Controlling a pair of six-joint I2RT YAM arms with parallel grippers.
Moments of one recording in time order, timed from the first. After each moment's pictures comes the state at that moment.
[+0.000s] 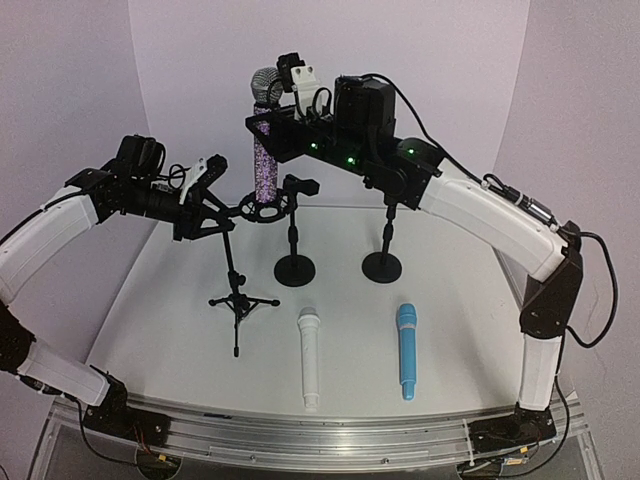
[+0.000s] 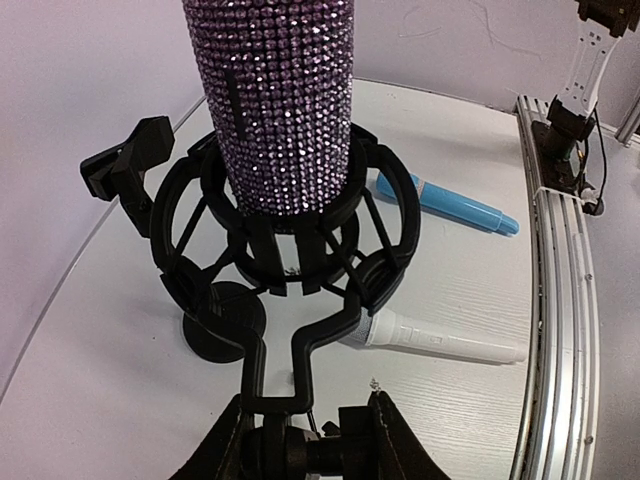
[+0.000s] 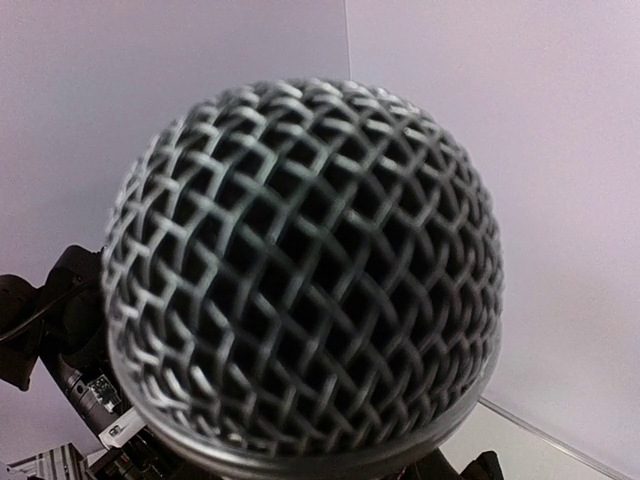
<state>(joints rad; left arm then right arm) -0.39 1.32 1.33 -0.67 0.74 0.57 1.01 1.99 2.20 -0.17 0.08 0.07</state>
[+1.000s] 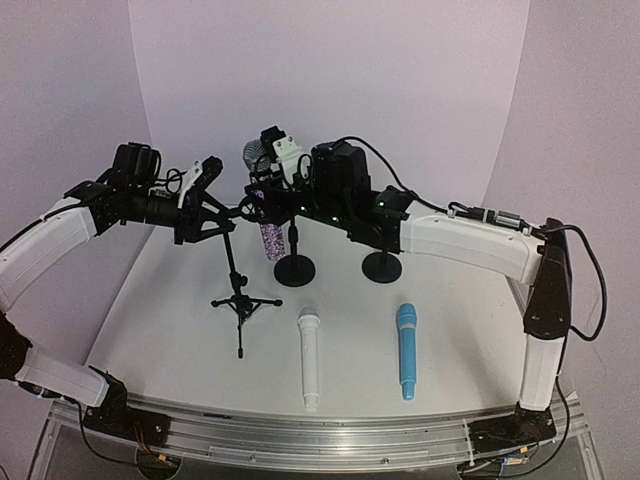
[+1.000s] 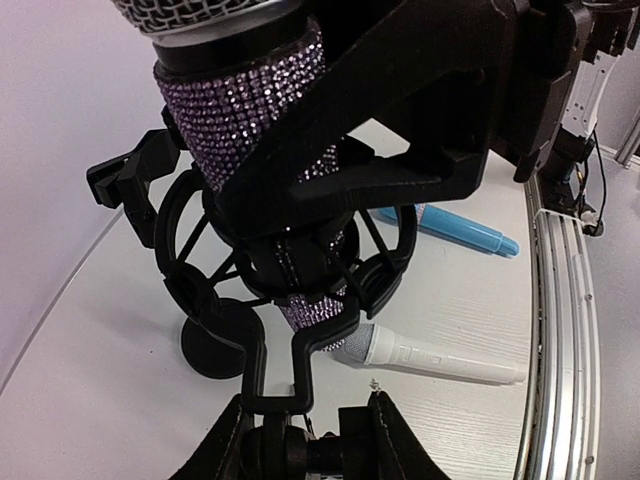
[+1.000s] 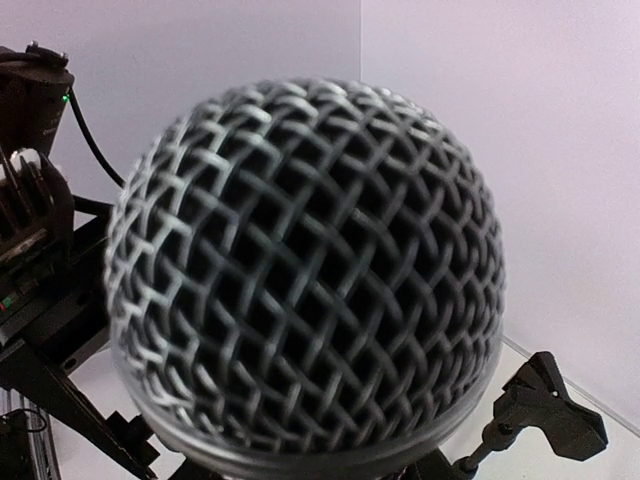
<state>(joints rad) -0.38 1.28 1.23 -0.53 0.78 0.50 1.02 1.97 1.82 0.02 0.08 0.02</state>
